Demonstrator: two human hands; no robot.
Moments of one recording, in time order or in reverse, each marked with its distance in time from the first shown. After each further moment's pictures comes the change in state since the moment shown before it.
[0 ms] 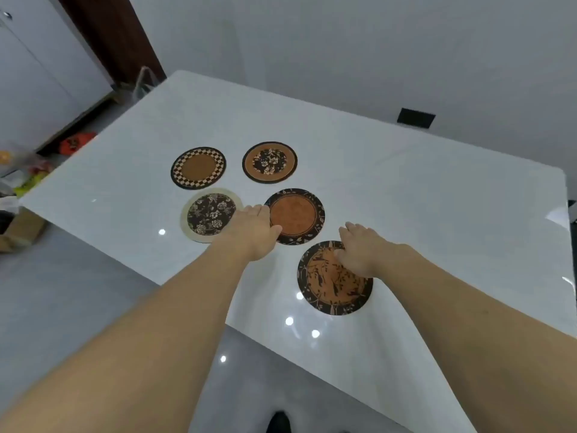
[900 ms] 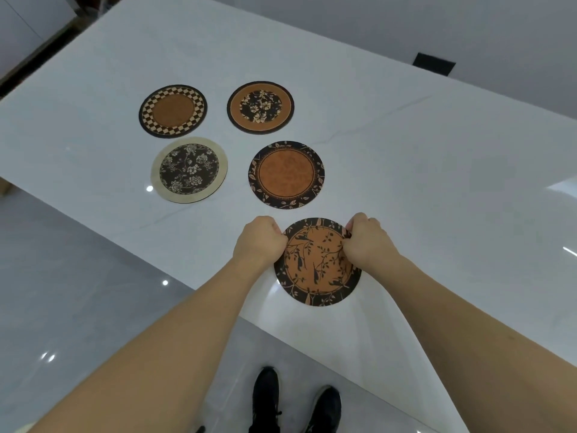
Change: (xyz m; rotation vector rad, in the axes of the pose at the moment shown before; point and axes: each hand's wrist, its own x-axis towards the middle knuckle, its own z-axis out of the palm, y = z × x) left_hand 0.009 0.030 0.104 -0.670 0.016 -0.319; right_hand 0.022 0.005 0.064 0.445 0.153 0.317
